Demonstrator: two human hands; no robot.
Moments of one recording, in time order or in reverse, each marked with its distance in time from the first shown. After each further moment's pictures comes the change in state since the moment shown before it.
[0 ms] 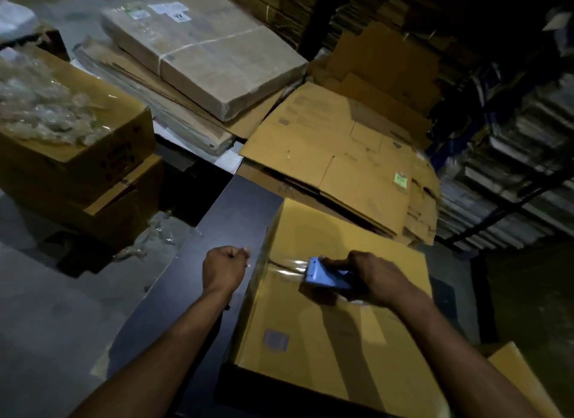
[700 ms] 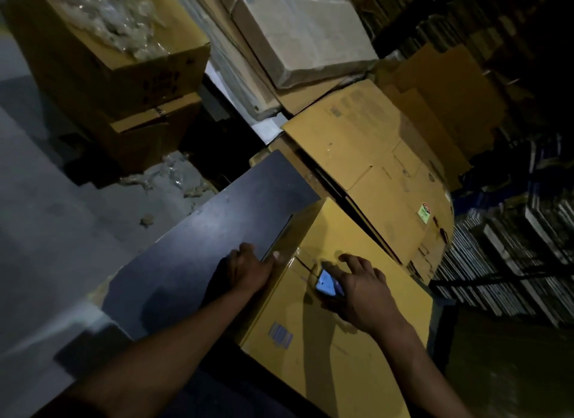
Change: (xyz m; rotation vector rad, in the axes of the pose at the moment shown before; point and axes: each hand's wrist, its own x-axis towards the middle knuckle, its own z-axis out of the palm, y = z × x) left_hand -0.001 -0.048 0.036 0.155 -0.104 -0.237; right_hand 0.039 -0.061 0.000 -0.253 -0.029 -0.023
